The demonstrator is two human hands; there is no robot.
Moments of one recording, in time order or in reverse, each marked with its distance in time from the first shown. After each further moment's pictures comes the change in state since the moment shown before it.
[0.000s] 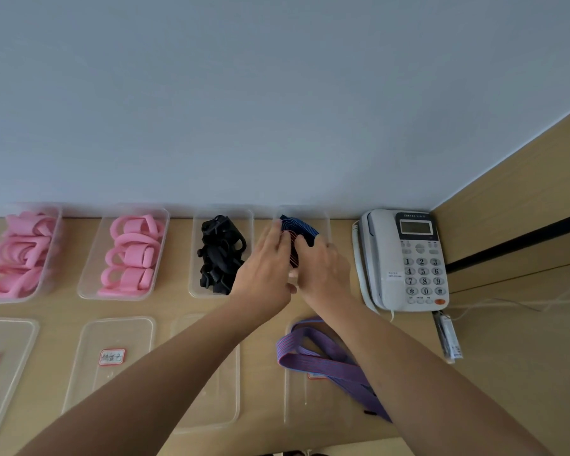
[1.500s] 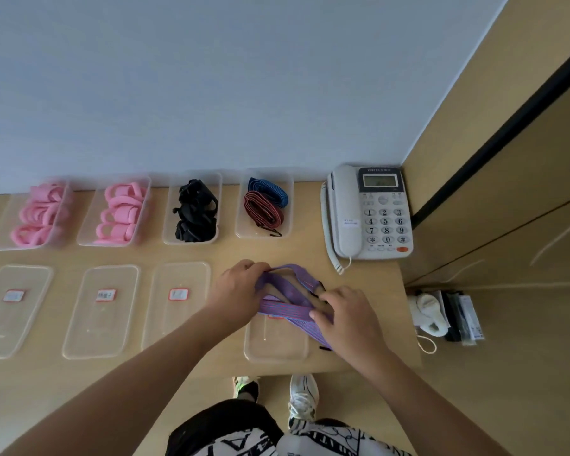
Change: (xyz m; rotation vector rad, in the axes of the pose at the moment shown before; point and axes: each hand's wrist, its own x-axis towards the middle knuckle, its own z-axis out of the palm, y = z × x) left_hand -0.096 0.054 0.061 -0.048 0.016 -0.130; right_hand -0.179 0.127 0.044 0.483 -0.070 -0.029
